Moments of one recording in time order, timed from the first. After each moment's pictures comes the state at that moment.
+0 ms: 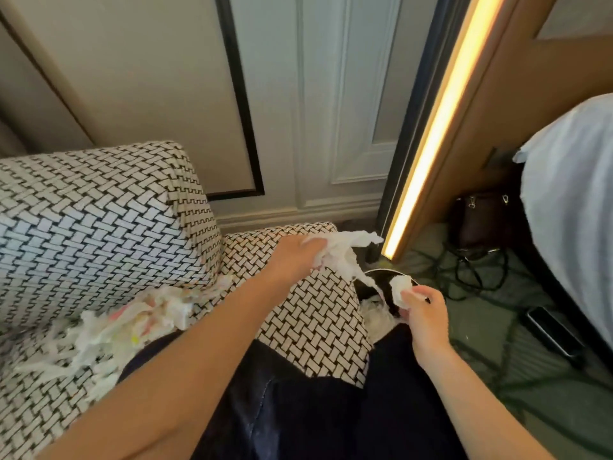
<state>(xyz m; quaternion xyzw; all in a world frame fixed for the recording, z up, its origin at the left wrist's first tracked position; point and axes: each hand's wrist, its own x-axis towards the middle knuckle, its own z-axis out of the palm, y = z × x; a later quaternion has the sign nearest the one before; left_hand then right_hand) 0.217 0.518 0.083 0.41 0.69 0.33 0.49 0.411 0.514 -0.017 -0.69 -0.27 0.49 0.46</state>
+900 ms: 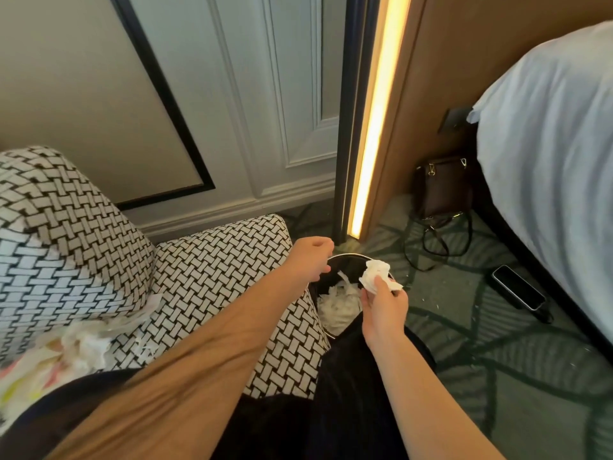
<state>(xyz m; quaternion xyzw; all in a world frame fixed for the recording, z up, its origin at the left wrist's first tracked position) 0.324 0.577 0.037 0.43 0.68 0.22 0.56 0.435 0.544 -0.054 -0.59 0.00 0.54 0.60</state>
